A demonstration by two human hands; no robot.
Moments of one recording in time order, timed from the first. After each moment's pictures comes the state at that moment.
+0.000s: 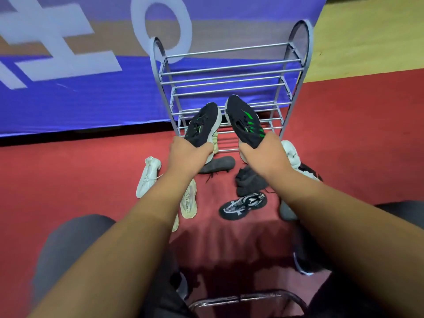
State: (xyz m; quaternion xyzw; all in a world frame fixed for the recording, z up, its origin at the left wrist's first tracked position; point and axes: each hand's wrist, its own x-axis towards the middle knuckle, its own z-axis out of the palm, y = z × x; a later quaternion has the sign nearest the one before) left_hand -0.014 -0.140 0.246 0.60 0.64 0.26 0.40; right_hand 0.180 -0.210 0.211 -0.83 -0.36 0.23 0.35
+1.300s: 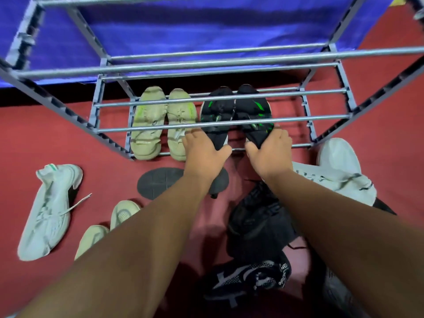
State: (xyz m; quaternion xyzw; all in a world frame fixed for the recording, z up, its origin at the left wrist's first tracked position) left_hand 0.198 0.147 -0.177 0.72 0.63 0.12 0.28; right_hand 0.352 0.077 -0.182 -0.88 -0.40 0.15 0.19
